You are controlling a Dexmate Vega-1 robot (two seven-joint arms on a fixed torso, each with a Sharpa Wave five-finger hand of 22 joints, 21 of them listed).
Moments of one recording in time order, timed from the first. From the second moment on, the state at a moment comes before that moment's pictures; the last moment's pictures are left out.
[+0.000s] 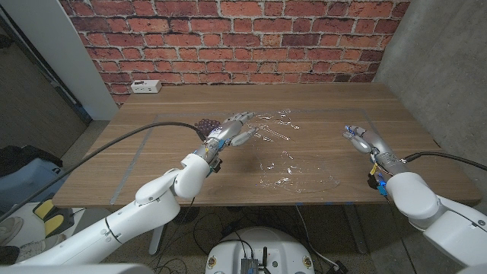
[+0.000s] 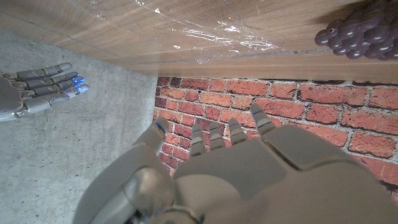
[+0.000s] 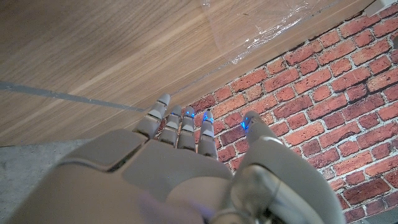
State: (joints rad) left arm 1.08 0.82 0.58 -2.18 0.45 0.29 0.21; left_hand 0.22 0.15 0.61 0.00 0.18 0.05 -0.08 0.19 0.17 -0.03 -0.01 0.22 0.19 -0.06 0.08 0.18 0.17 -0.10 0.18 0.39 0.19; right arm -1.70 -0.83 0.09 -2.41 0.07 -0.50 -0.37; right_hand 0.35 0.18 0.43 -0.08 0.19 0.23 0.00 0.21 0.19 0.19 0.09 0.22 0.21 0.14 0.04 0.24 0.22 0.21 0.06 0.22 0.18
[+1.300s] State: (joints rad) left arm 1.07 0.86 0.61 -2.17 0.49 0.20 0.08; left_hand 0.23 0.14 0.61 -0.01 0.18 0.08 -0.07 0.19 0.17 -0.02 -0.02 0.22 0.19 -0.07 0.08 0.19 0.17 -0.10 0.18 0.38 0.19; right arm -1.75 -0.81 0.03 -2.48 -0.02 -0.64 -0.40; right_hand 0.36 0.19 0.43 -0.07 0.19 0.23 0.00 0.21 0.19 0.20 0.09 0.22 0.21 0.14 0.04 0.24 0.23 0.22 0.06 0.22 0.18
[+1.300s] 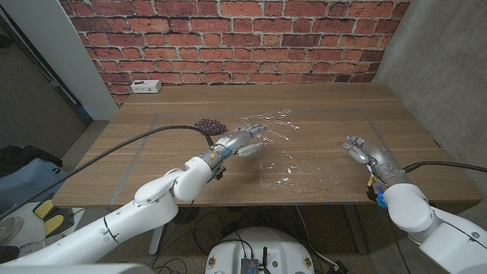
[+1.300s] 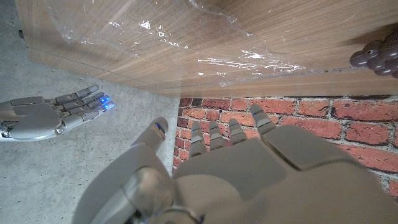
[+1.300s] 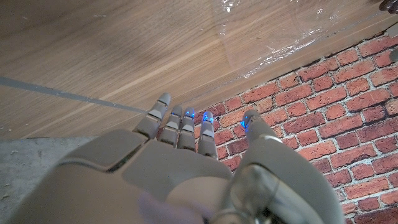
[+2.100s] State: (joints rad) left arm 1.07 0.88 0.61 -2.17 0.53 0.17 0.04; left_hand 0.24 0.12 0.61 -0.04 0.18 0.15 -0.07 0.21 0.17 0.00 -0.02 0.22 0.19 -0.07 0.08 0.19 0.17 -0.10 0.18 0.37 0.19; right arm -1.76 -0.84 -0.03 -2.52 -0.06 -0.75 -0.45; right_hand 0.42 0.18 0.47 -0.10 0.19 0.28 0.01 0.21 0.19 0.23 0.08 0.22 0.21 0.16 0.02 0.26 0.22 0.24 0.07 0.23 0.18
